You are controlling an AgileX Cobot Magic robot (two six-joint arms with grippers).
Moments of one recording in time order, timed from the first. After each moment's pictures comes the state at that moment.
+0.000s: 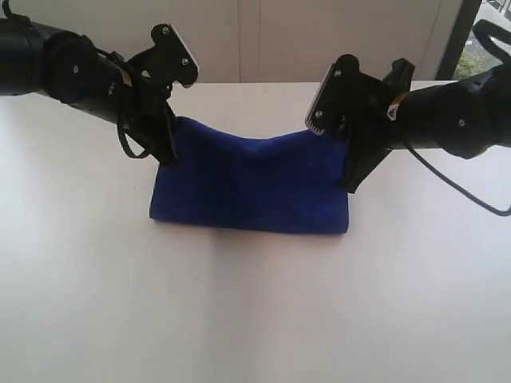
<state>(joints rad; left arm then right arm) -0.48 1.74 -1.23 0.00 0.33 0.65 0.23 1.65 -0.95 -0.08 0.05 -0.76</state>
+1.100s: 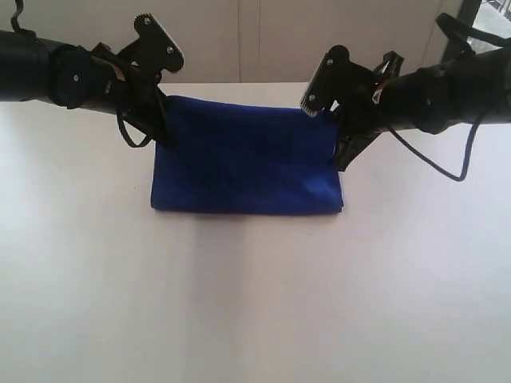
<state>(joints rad) -0.41 1.83 -1.25 0.00 0.13 0.63 0.18 1.82 -1.12 -0.08 0.05 -0.76</state>
